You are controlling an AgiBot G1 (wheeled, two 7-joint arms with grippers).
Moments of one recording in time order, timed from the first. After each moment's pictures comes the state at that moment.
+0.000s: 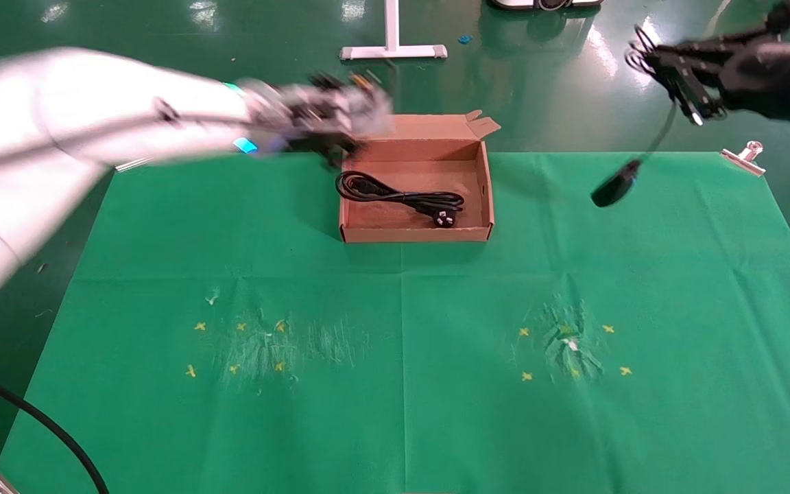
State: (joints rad) left arm -1.87 1.30 1.28 -0.53 1.68 0.62 -0.10; right arm 1.55 -0.77 -0.32 0.83 -1.47 -1.03 0.10
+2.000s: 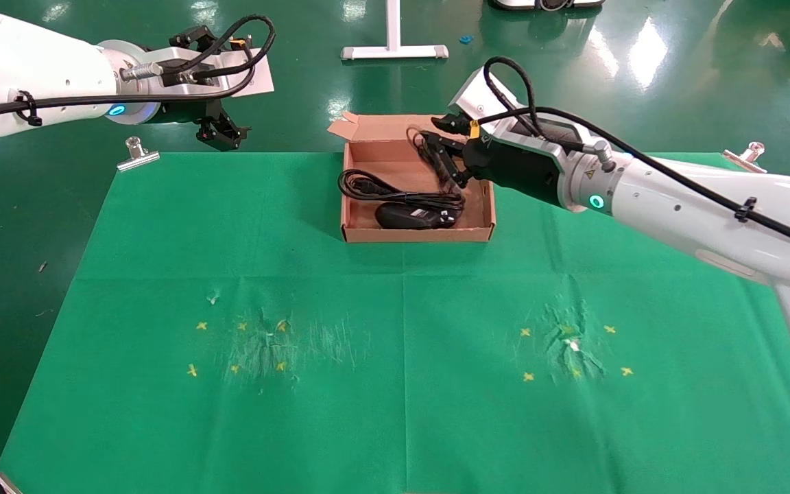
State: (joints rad) left arm -1.95 1.10 1.41 -0.82 2.04 0.68 -0.60; right arm 1.38 -1.16 -0.49 0.98 -1.74 -0.71 0.28
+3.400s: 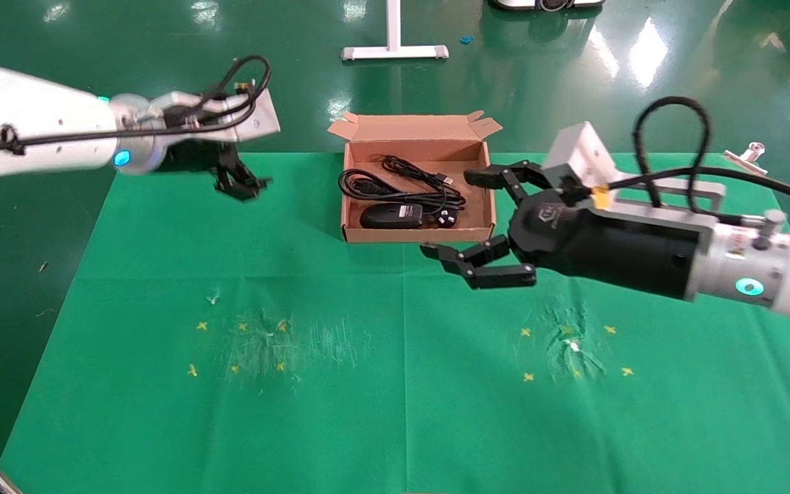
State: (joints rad) left arm -1.83 1.03 1.25 -0.88 1.86 0.79 -0.54; right arm 1.21 -0.86 -0.37 1.15 -1.18 -1.15 0.23
